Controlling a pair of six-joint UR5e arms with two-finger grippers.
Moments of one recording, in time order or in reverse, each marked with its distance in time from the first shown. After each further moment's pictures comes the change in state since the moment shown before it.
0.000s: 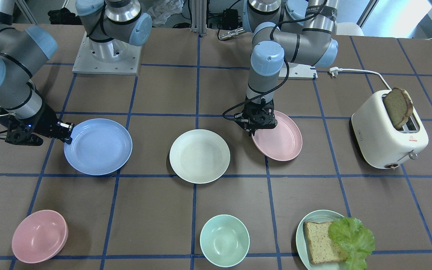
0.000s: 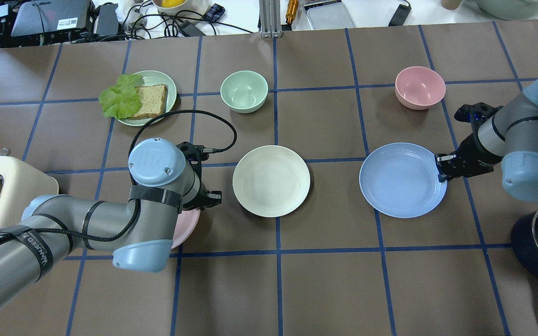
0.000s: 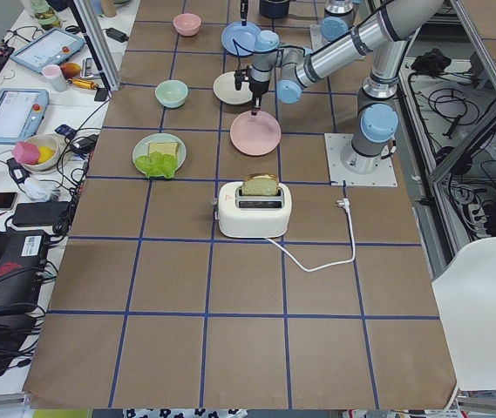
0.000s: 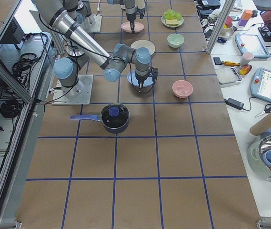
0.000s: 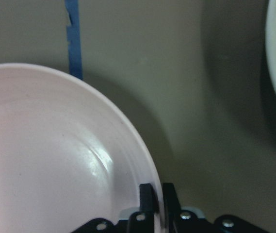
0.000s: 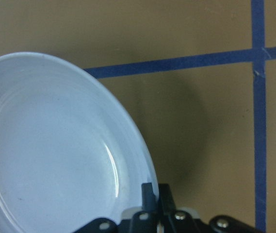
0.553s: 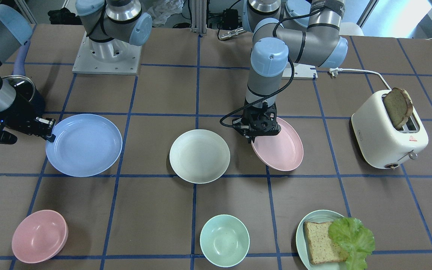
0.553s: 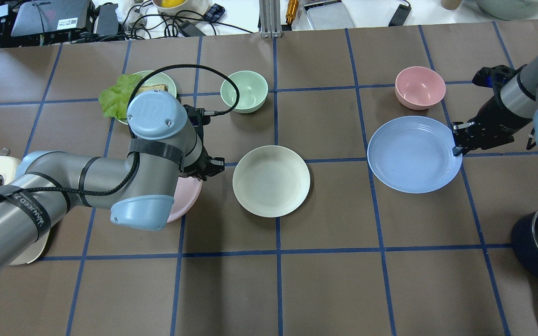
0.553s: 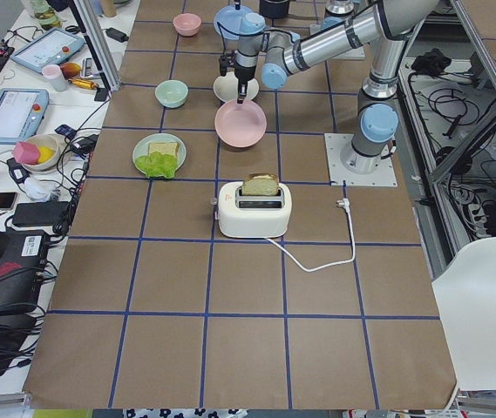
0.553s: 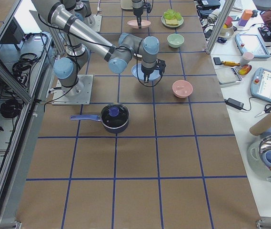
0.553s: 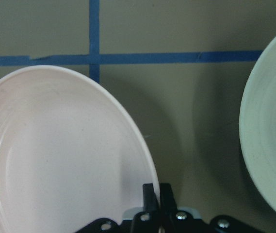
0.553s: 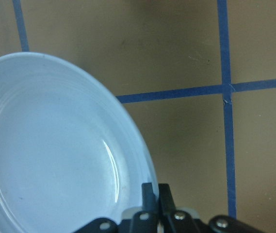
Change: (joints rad) left arm -0.027 -0.027 0.202 -0.184 -0.007 -0.066; right arm 0.010 -0.015 -0.182 0.203 0.002 0.021
